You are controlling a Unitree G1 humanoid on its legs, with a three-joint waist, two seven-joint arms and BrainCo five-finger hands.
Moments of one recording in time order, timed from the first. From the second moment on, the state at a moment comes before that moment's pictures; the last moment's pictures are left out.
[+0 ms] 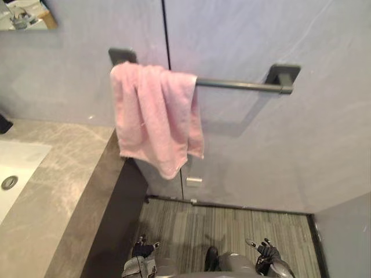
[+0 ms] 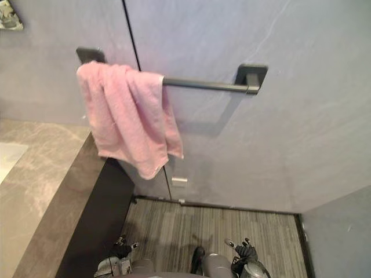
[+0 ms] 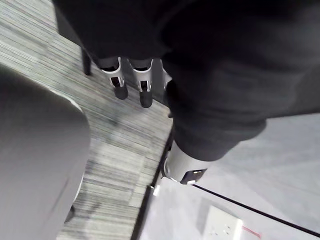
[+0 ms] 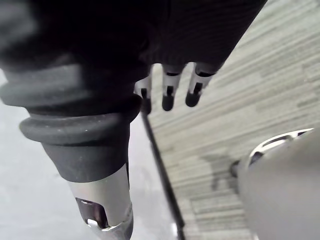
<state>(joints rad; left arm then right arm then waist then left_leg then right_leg) 0.07 0.00 0.19 0.99 -0.07 -0.11 0.07 0.05 -0.03 -0.26 1.00 0.20 -0.08 -0.08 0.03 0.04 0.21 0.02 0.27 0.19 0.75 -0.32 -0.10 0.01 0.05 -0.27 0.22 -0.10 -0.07</state>
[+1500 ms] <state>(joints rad) 0.26 -0.02 0.07 -0.19 -0.07 -0.20 0.29 0.20 -0.02 -0.10 0.89 0.18 -0.10 -0.10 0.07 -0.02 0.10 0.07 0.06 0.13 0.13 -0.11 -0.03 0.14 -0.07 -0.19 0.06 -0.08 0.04</state>
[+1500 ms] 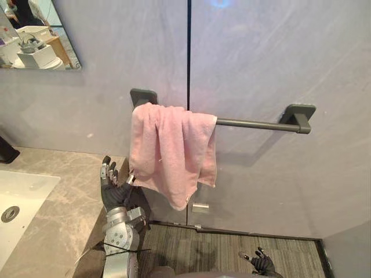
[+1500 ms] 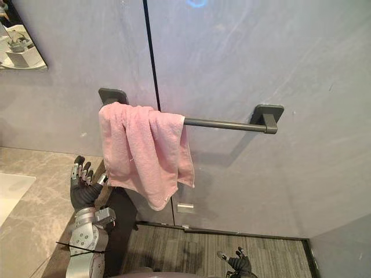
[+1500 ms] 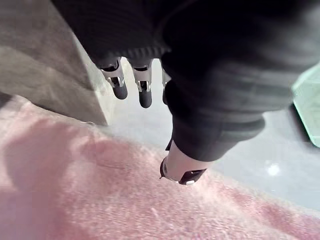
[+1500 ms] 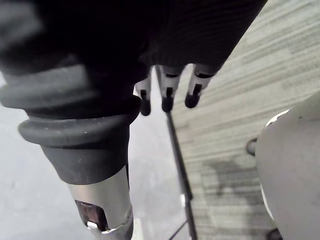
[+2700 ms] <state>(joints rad) 0.17 0.13 0.03 0.13 -0.07 -0.16 0.15 0.16 -0.06 0.01 0.25 0.15 -0.11 -0.04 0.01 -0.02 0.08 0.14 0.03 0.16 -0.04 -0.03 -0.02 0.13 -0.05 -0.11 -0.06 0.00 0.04</state>
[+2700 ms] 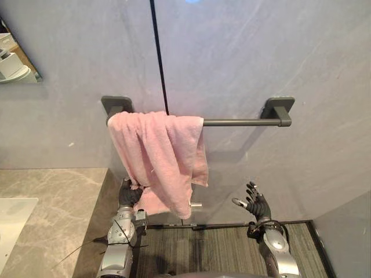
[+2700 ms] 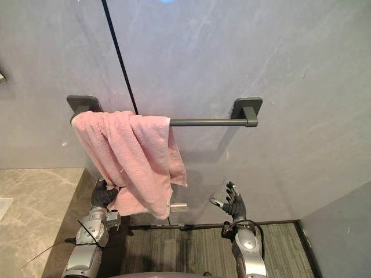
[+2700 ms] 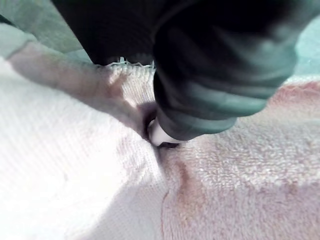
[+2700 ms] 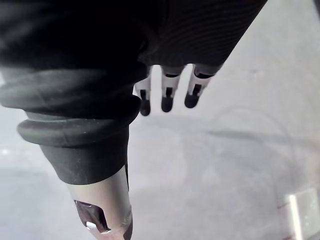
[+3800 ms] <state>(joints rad) 0.14 0.12 -0.09 0.11 -0.11 -0.16 0.13 -0.07 -0.19 0.38 0.14 0.19 -0.13 0.11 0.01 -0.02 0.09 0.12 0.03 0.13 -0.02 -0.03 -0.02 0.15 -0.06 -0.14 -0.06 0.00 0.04</state>
